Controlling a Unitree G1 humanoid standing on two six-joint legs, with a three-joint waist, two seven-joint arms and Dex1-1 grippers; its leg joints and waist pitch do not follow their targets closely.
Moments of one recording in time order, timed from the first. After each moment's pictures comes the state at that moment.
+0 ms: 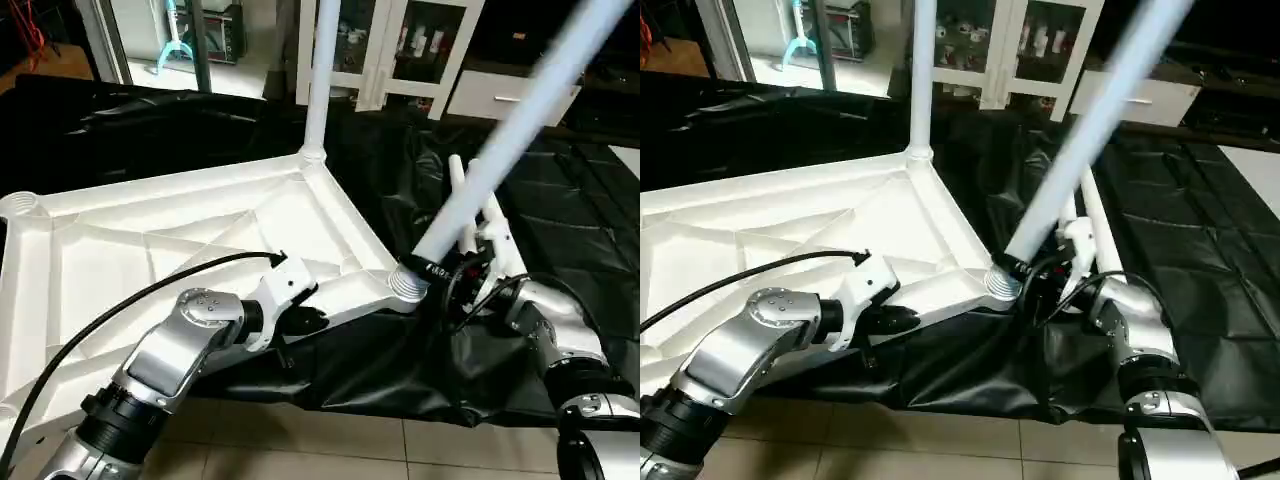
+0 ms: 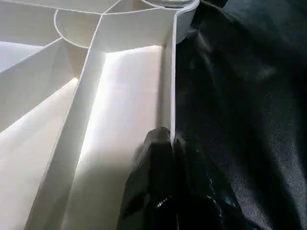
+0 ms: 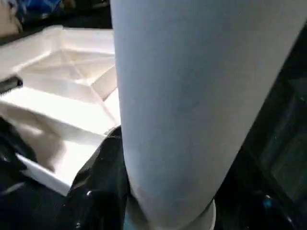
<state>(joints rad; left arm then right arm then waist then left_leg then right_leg) -0.38 0.40 -0.36 0.01 -0.11 0.65 -0.84 -0.55 -0.35 -0.07 0.87 0.26 -0.08 1.11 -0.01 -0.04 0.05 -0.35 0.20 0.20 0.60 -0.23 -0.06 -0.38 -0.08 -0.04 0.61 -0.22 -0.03</state>
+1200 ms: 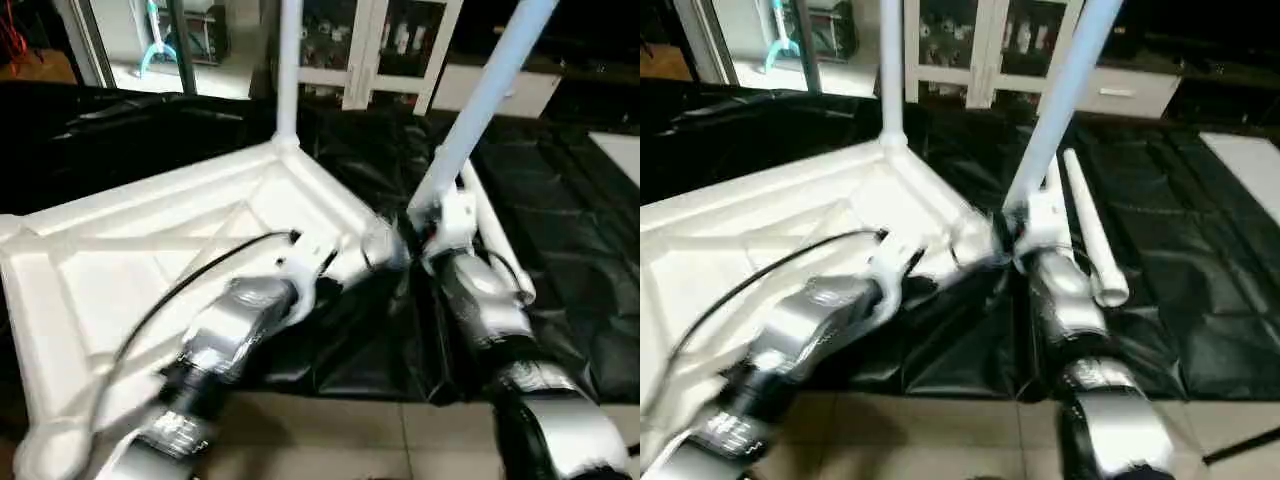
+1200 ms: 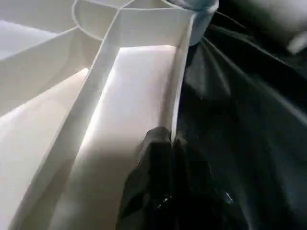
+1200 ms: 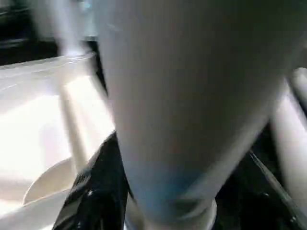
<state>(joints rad) -0.56 0.07 -0.24 0.30 -0.07 0.72 -0.41 -0.75 -0.09 -0.12 1.03 0.15 -0.15 0.19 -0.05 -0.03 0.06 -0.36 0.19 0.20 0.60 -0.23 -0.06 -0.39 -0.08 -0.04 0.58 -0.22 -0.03</state>
